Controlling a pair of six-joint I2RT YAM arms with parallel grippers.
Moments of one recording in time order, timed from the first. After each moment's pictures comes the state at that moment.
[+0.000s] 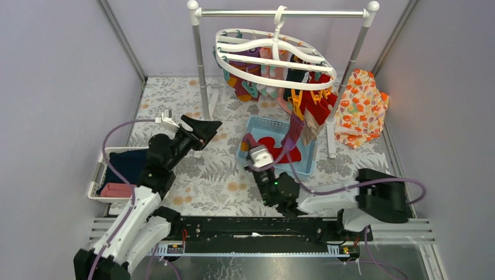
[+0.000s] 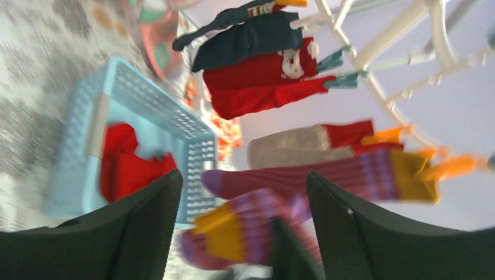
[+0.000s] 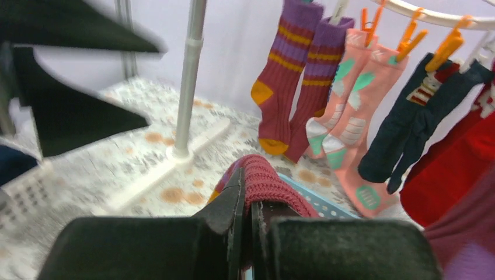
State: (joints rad) left arm -0.31 0.80 0.54 0.20 0.28 -1.31; right arm 1.37 1.58 0.67 1.32 0.94 -0.61
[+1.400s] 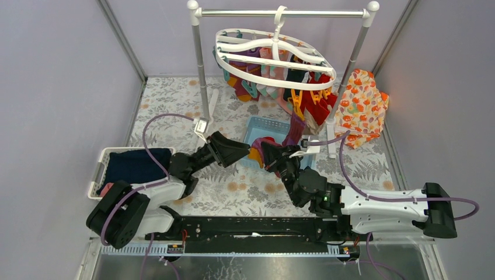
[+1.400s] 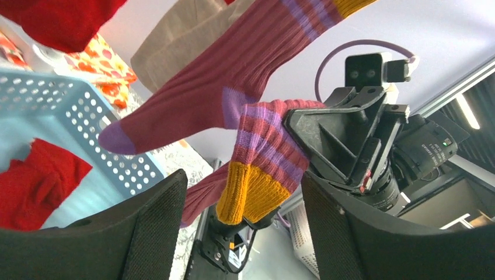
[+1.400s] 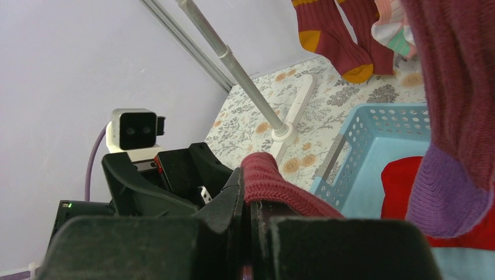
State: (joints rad) left arm -0.53 1.24 0.28 1.41 0.58 -1.18; right arm 1.37 1.00 0.66 0.48 1.00 0.52
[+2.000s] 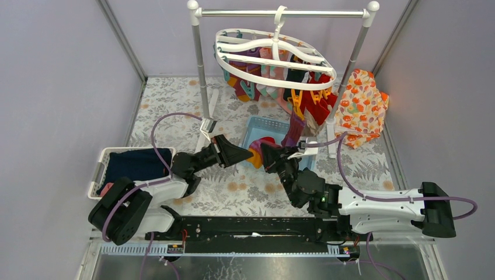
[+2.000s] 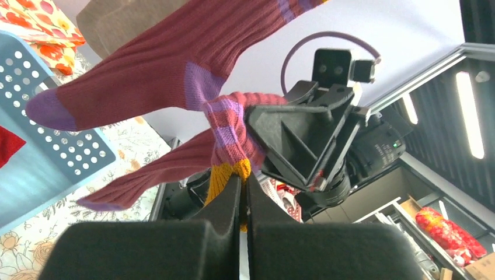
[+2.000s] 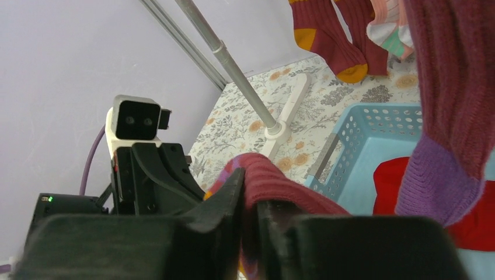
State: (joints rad) left arm -0.57 1.28 0.30 1.44 0.64 -1.33; right arm 1.37 1.03 0.64 0.52 1.00 0.50
